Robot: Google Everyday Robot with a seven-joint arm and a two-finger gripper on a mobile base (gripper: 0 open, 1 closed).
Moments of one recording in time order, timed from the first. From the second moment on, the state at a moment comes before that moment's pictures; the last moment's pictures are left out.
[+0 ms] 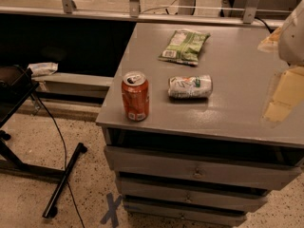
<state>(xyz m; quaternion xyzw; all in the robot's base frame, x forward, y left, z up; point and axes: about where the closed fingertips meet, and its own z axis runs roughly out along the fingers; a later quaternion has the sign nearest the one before) 0.438 -0.217 0.976 -0.60 0.78 -0.03 0.16</state>
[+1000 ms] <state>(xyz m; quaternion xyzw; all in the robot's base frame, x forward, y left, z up) 0.503 -0.104 0.968 -0.70 0.69 0.00 0.18</state>
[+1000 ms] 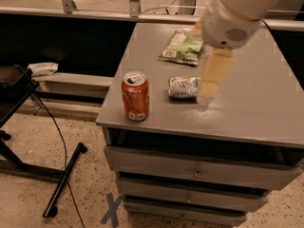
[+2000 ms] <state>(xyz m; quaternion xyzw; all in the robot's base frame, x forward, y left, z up) 0.521 0.059 0.932 -0.83 0.54 0.03 0.14</state>
